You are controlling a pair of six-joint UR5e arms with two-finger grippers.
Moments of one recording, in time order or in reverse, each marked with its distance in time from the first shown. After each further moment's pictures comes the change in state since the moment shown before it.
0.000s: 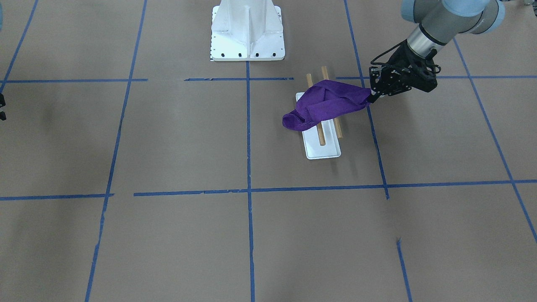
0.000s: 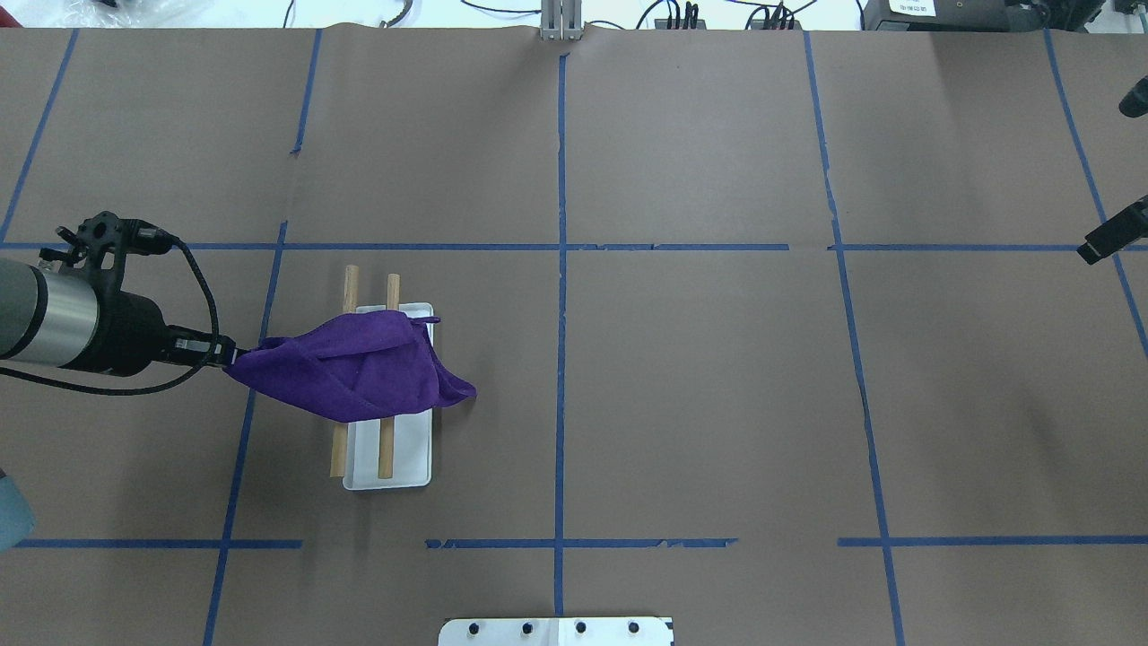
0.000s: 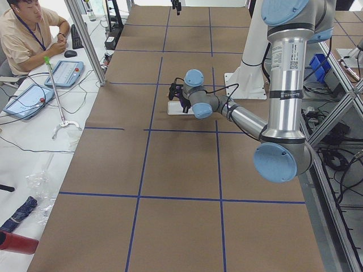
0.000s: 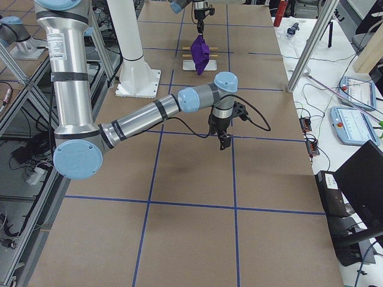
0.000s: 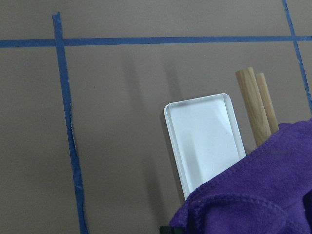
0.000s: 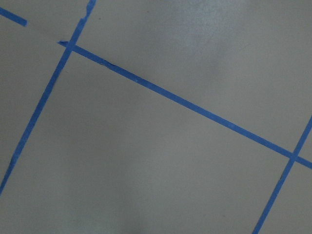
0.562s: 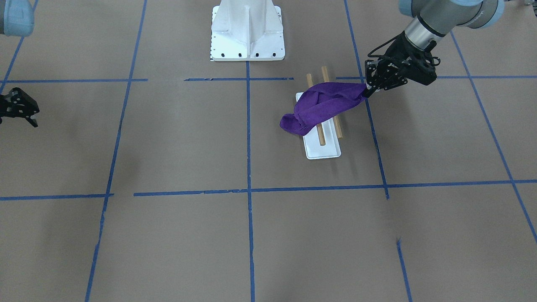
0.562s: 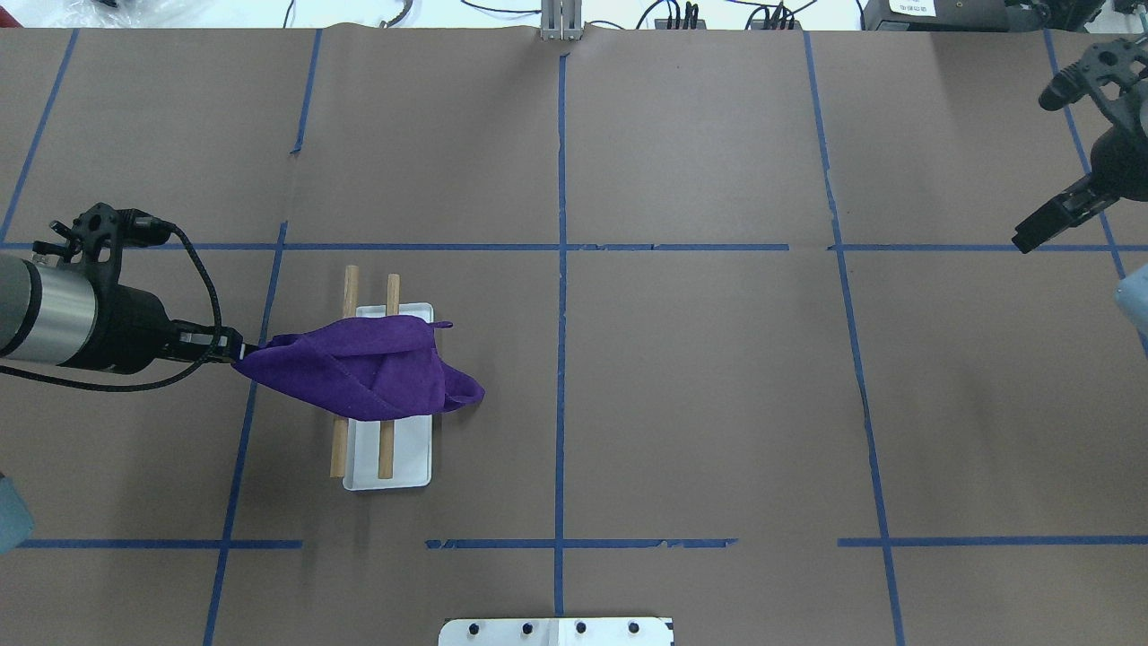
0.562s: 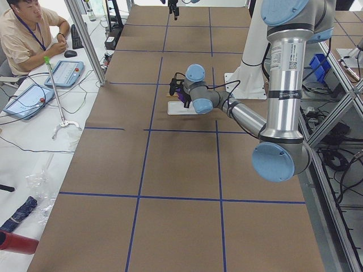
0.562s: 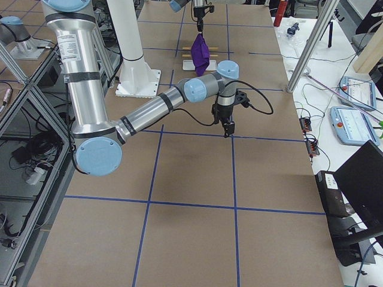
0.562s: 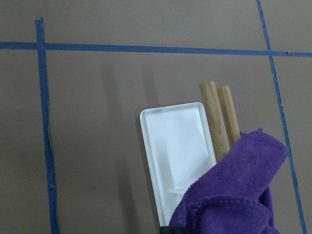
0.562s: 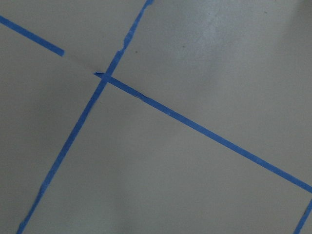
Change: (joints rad) left arm 0.000 -0.010 -0.038 0.004 -0.002 -0.071; right arm -0.087 0.083 0.002 0.000 -0.051 0.068
